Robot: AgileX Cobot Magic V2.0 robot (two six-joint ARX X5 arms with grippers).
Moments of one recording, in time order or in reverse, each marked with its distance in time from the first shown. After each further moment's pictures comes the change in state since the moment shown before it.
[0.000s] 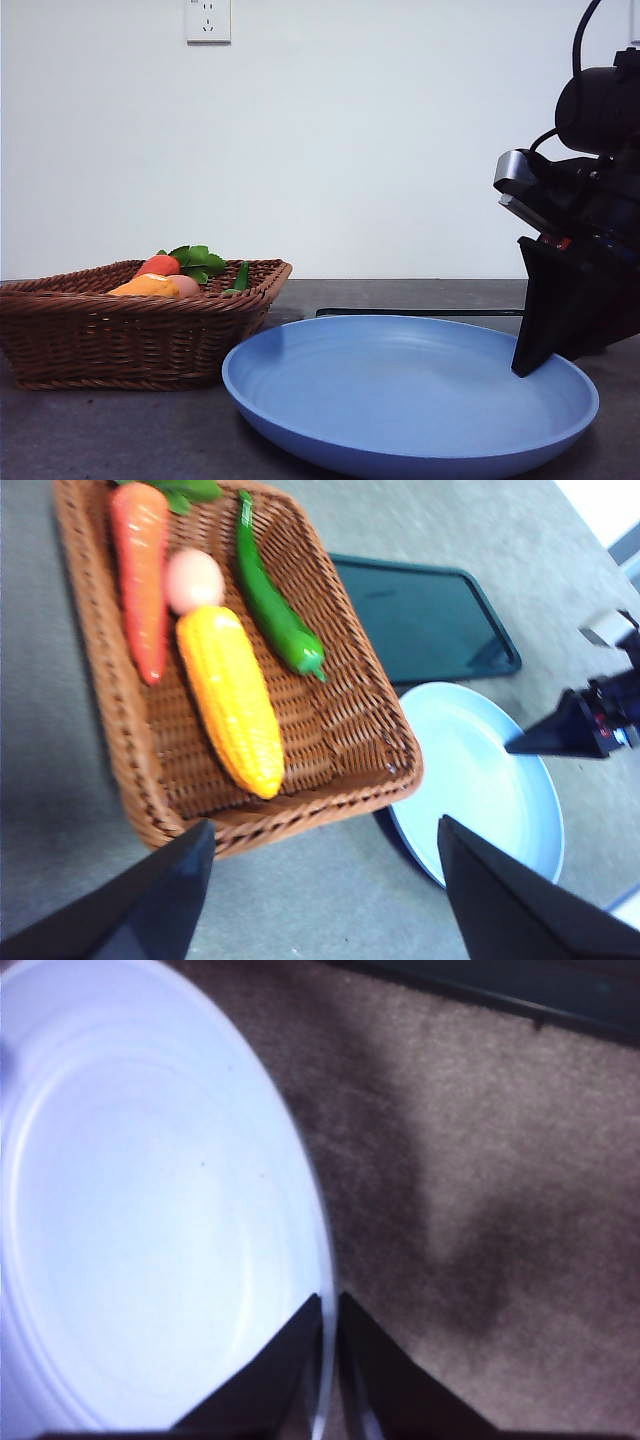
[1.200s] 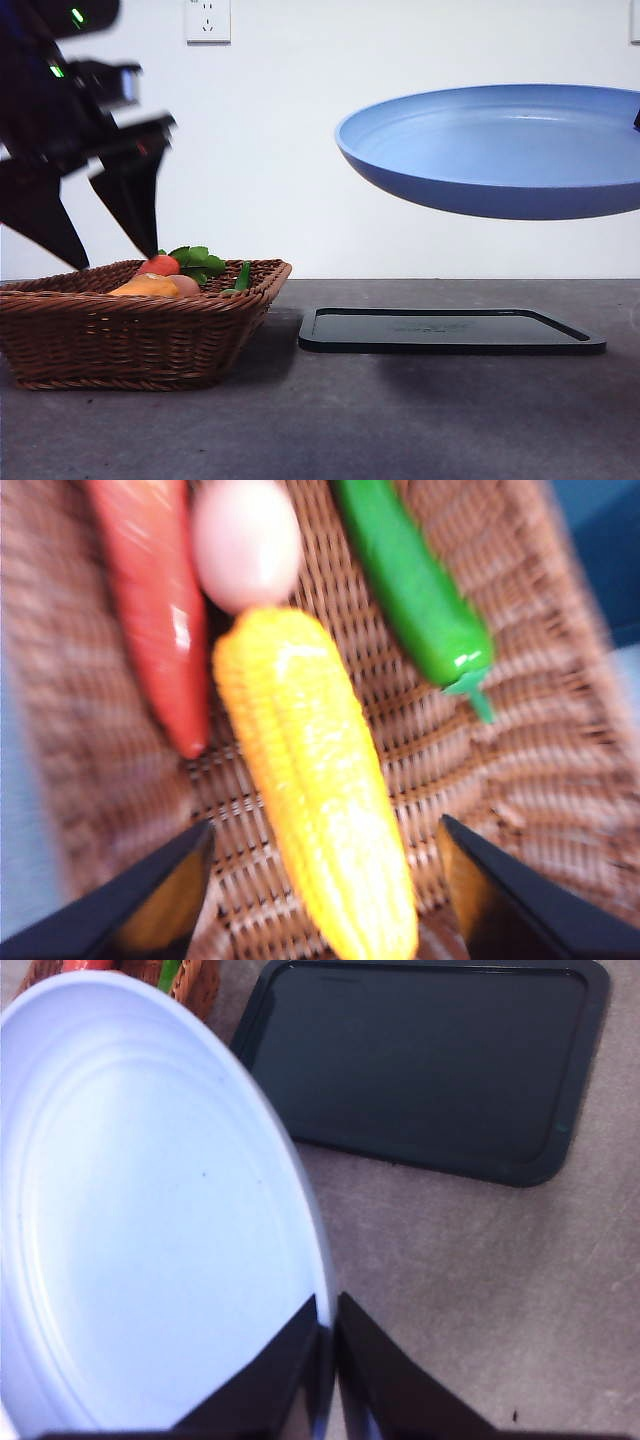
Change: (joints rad) left arm -0.421 0.900 0.321 0.208 -0.548 -0.054; right arm -0.159 -0.656 0.080 -0.368 0.086 0.006
